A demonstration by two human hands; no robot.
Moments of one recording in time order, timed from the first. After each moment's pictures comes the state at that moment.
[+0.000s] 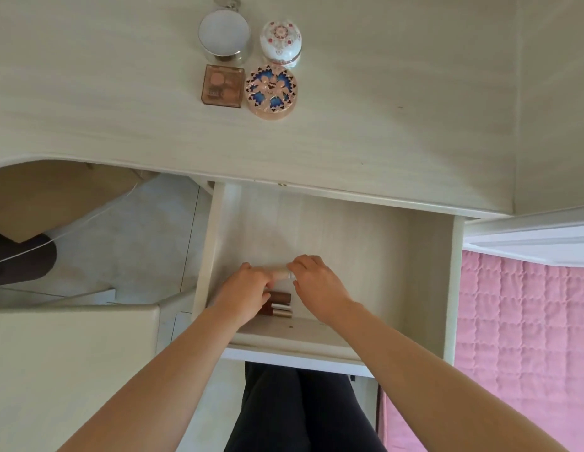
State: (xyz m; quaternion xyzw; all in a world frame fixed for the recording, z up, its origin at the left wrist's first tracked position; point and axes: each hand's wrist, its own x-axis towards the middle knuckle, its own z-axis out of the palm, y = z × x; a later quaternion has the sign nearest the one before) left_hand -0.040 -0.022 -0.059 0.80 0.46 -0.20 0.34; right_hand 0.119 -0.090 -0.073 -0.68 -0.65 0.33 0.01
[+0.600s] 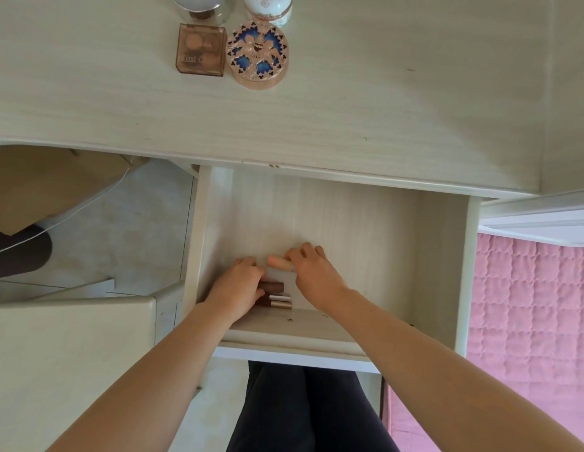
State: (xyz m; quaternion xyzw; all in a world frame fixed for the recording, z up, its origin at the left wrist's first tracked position) left_hand -0.046 -0.023 -0.087 0.80 0.42 -0.25 0.34; right_hand 0.117 -0.088 -0.095 -0.70 -0.60 0.38 -0.01
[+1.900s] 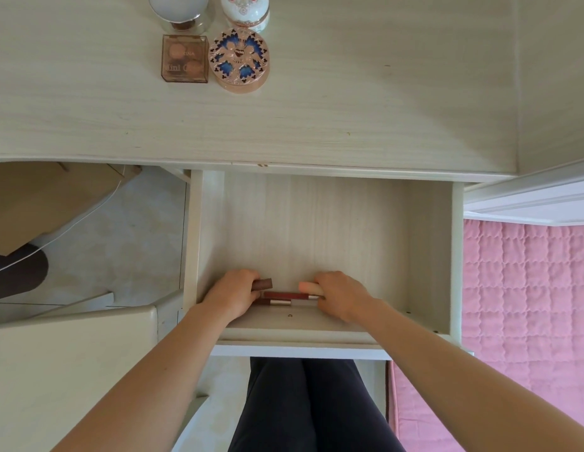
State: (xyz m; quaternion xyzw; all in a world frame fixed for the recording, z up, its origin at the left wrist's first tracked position) left_hand -0.049 -0.021 -0.080 0.74 0.45 -0.31 0.40; right_hand 0.143 -0.130 -0.086 -0.70 -0.49 0.51 -0.12
